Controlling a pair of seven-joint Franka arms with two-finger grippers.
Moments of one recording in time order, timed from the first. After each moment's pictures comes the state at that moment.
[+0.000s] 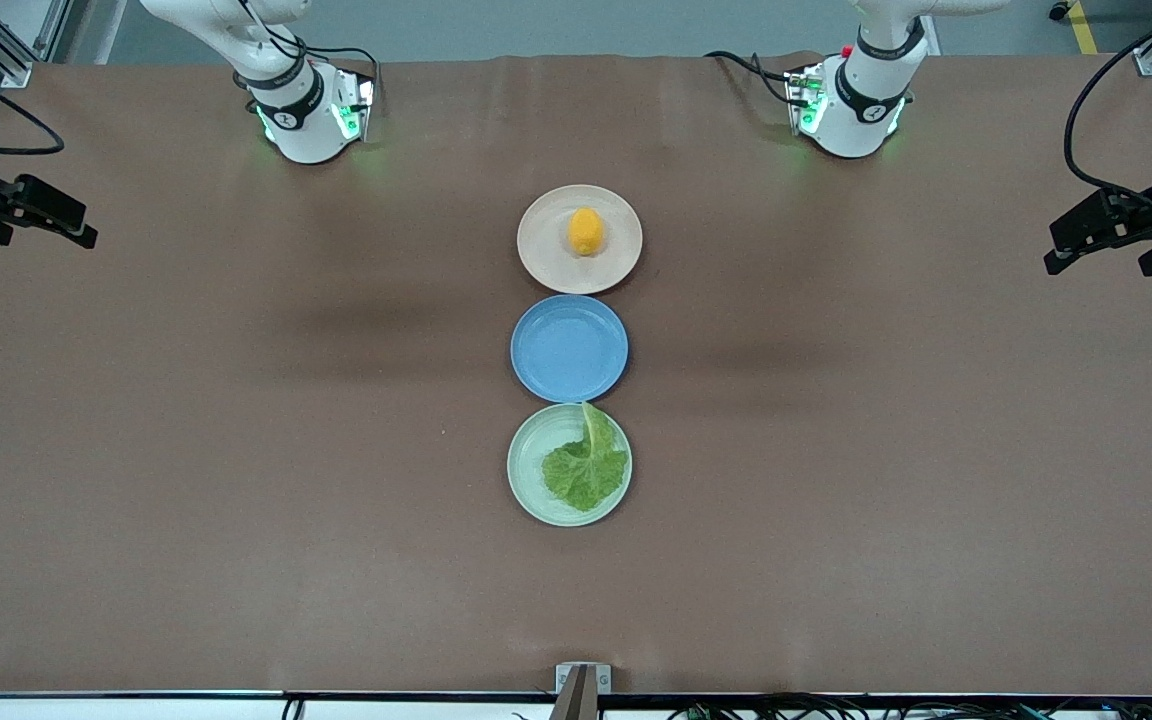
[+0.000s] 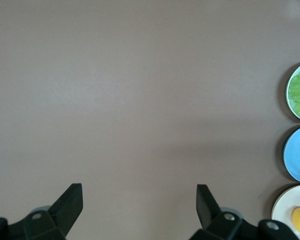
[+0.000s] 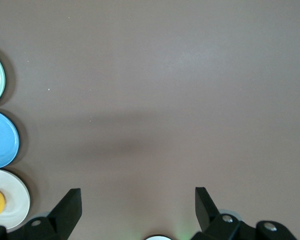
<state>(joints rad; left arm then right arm) -0.05 -0.02 0.03 -1.56 -0.02 1.61 -0.01 -0.02 -0.08 -0.03 -1.63 0.03 1.49 0.02</state>
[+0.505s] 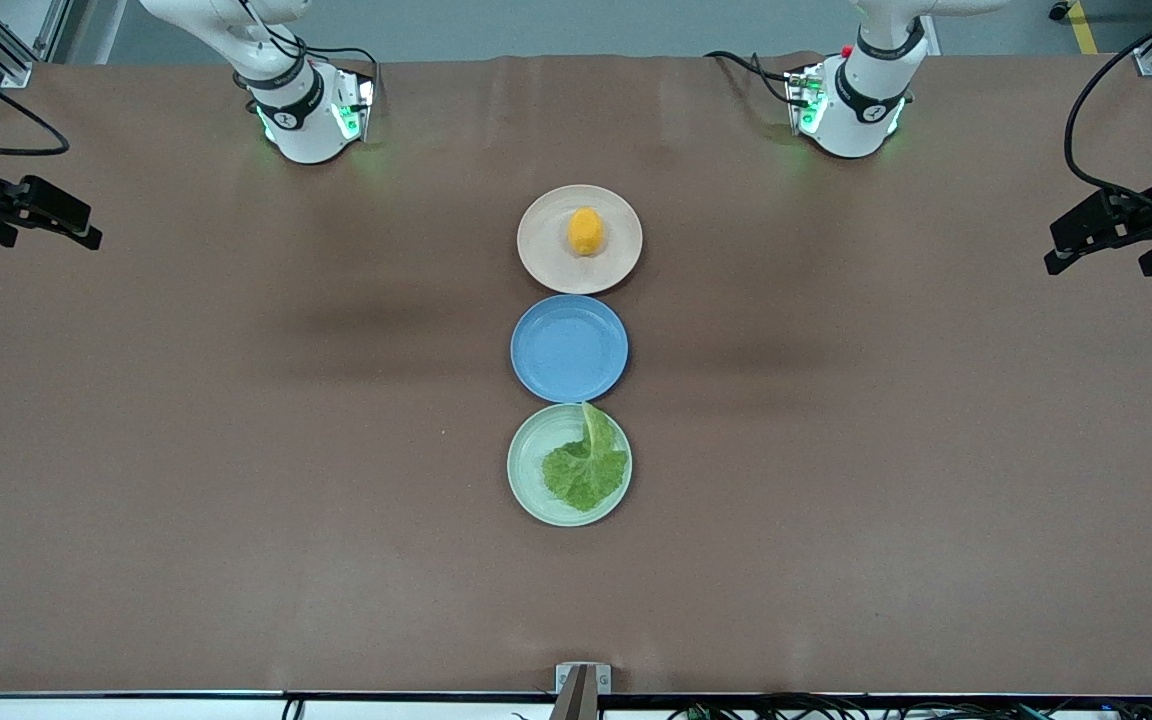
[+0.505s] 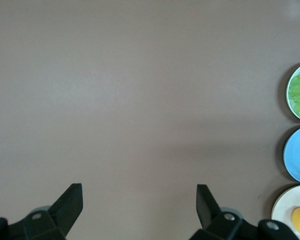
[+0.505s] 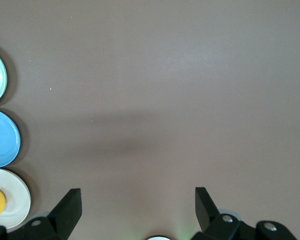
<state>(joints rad) -0.05 -0.02 0.03 -1.56 -0.02 1.61 -0.01 -0.01 -0.08 -0.03 -1.63 0.03 1.49 0.02</state>
